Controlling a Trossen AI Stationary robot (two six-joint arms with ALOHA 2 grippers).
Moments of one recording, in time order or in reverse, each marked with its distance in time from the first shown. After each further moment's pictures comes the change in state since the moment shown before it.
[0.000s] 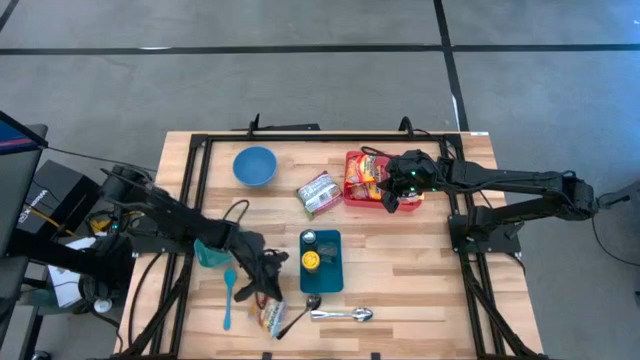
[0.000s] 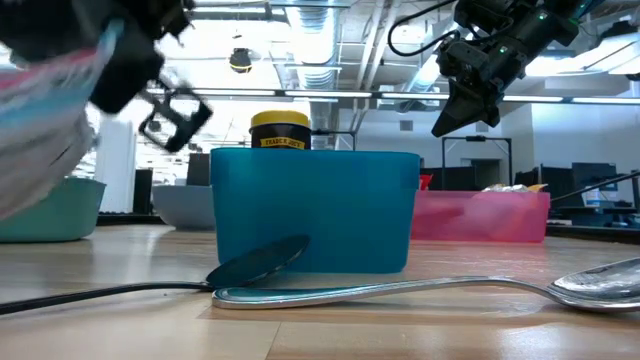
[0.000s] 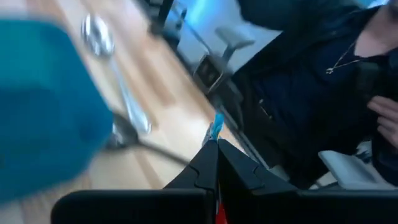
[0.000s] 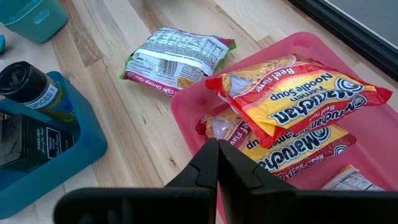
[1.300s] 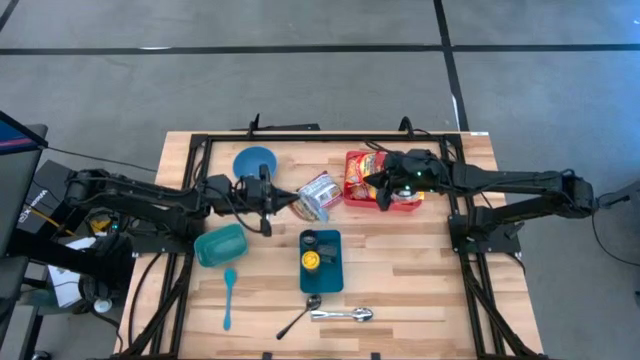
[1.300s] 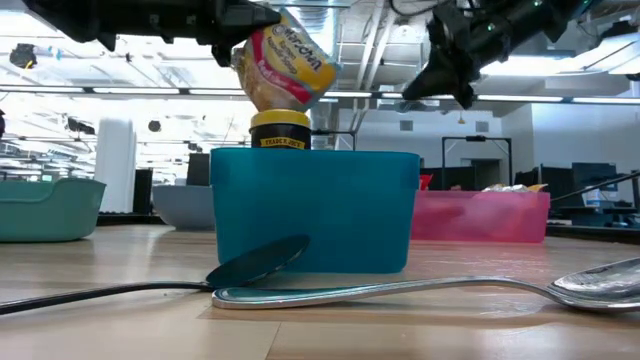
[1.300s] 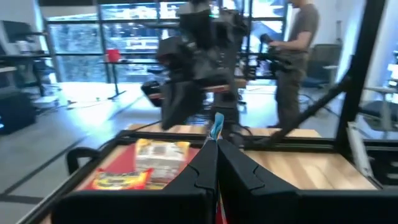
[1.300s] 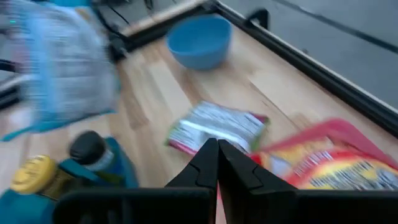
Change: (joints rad) left arm 0.355 -0.382 0.000 0.111 -0.572 0.284; right arm 0.062 0.000 0.000 0.285 0.004 -0.008
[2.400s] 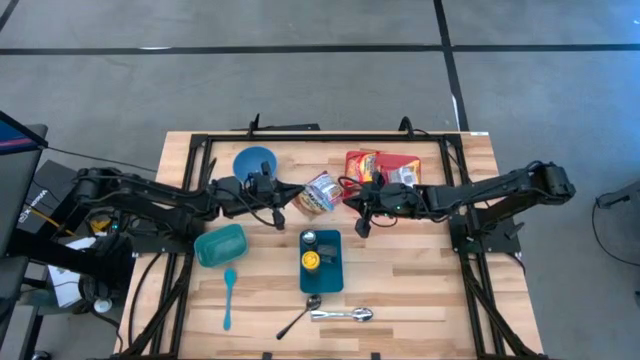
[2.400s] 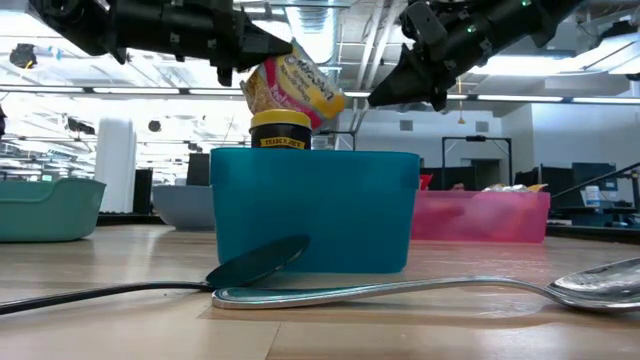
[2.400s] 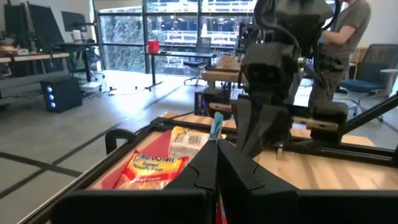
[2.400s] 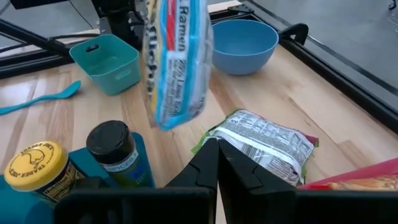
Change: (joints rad) left arm 0.015 0.129 0.001 0.110 -0.162 -0.035; right arm 0.257 0.246 0.000 0.257 0.234 -0.045
